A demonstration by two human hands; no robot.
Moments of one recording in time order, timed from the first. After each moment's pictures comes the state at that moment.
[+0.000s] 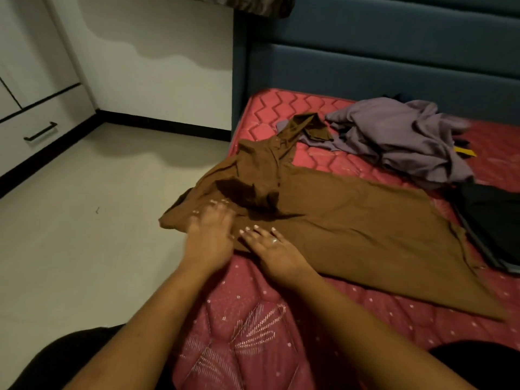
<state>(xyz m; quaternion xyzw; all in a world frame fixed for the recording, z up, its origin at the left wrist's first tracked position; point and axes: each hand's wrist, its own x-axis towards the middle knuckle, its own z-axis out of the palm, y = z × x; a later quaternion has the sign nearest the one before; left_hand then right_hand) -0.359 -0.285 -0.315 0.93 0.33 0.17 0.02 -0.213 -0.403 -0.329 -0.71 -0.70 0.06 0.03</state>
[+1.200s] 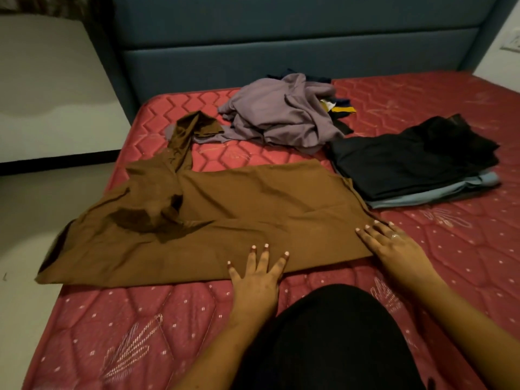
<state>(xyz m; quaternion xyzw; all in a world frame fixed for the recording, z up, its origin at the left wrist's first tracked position) -0.179 -0.554 -0.338 0.98 0.20 -0.05 0.06 0.031 -0.780 -0.312 -0.90 -0.41 -0.05 -0.16</state>
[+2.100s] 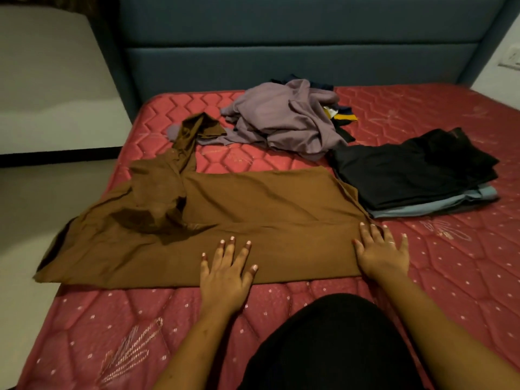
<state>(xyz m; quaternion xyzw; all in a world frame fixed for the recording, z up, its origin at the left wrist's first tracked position) -0.195 -0.493 -0.357 0.95 0.29 0.06 0.11 0.034 -0.726 -0.323 -0.98 -0.15 0.09 -0.08</state>
